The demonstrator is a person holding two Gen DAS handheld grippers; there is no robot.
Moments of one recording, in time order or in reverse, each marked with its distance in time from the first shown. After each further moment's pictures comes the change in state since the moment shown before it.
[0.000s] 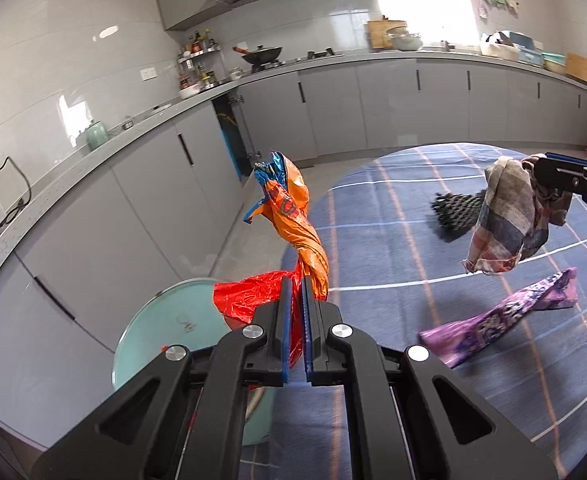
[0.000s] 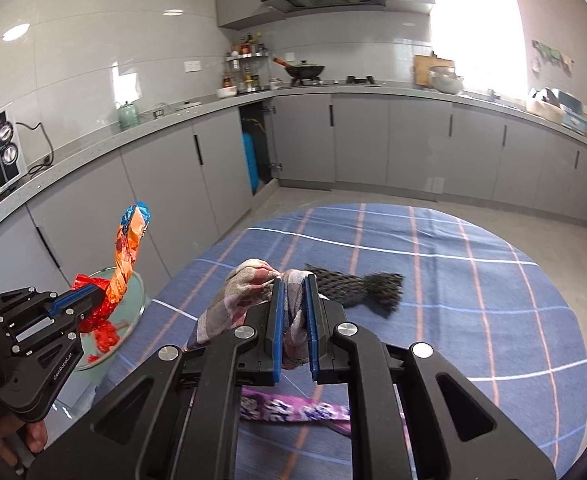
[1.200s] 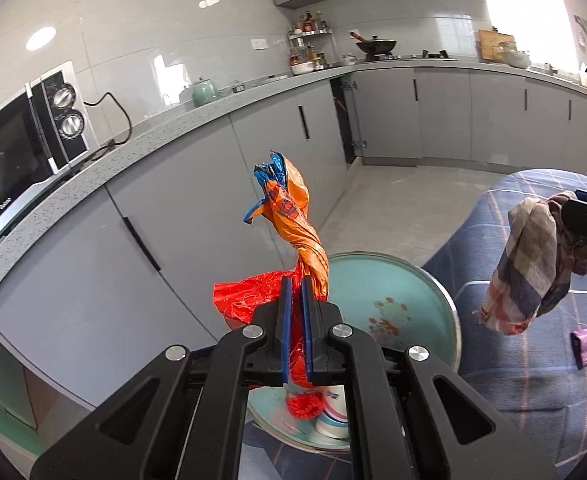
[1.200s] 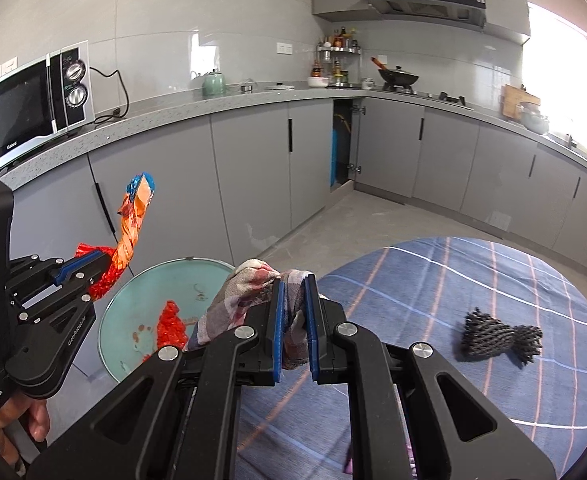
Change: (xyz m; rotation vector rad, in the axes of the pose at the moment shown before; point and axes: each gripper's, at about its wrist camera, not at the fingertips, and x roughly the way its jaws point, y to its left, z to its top) left arm 0.006 0.125 -0.033 -0.200 0.038 0.309; right arm 0.051 0.149 0.006 -0.209 0.020 0.193
